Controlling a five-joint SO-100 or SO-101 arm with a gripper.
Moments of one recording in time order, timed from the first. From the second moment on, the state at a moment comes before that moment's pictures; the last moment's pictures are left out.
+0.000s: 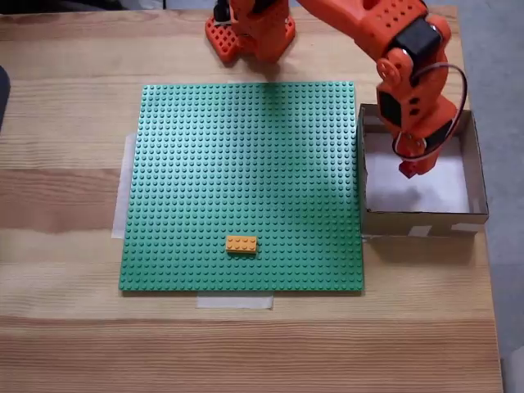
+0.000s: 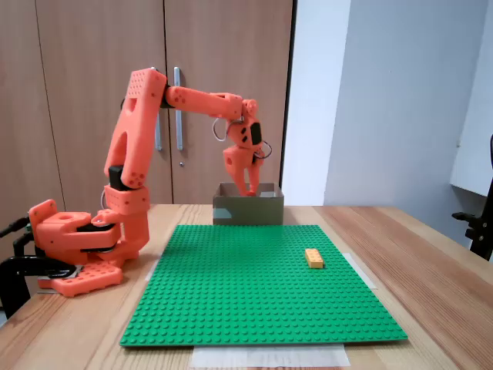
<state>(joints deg) -44.8 68.7 72.8 72.4 6.8</state>
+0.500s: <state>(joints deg) -44.7 68.2 69.6 75.0 13.4</state>
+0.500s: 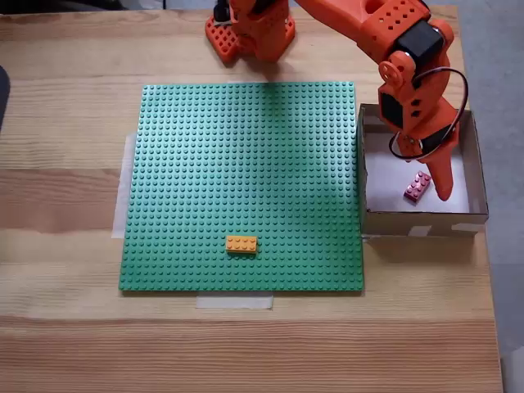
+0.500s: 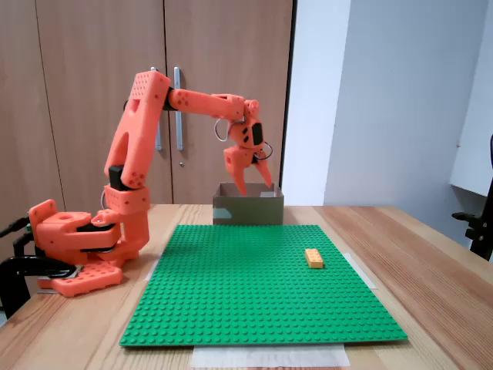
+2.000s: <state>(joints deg) -2.8 153.9 152.8 38.7 6.3</state>
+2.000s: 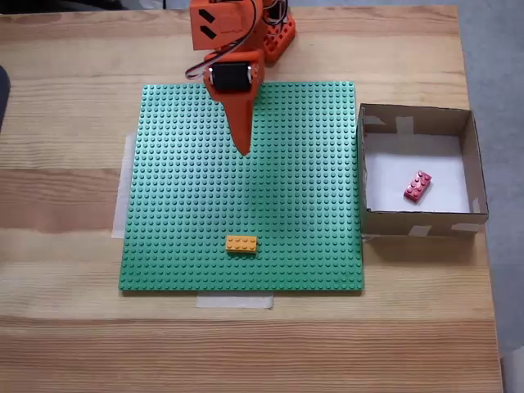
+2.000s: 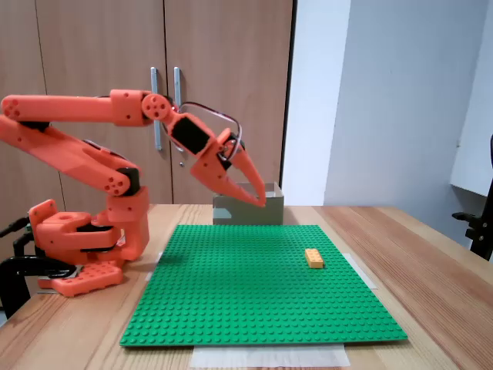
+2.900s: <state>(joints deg) 1.1 183.3 173.1 44.8 4.6</state>
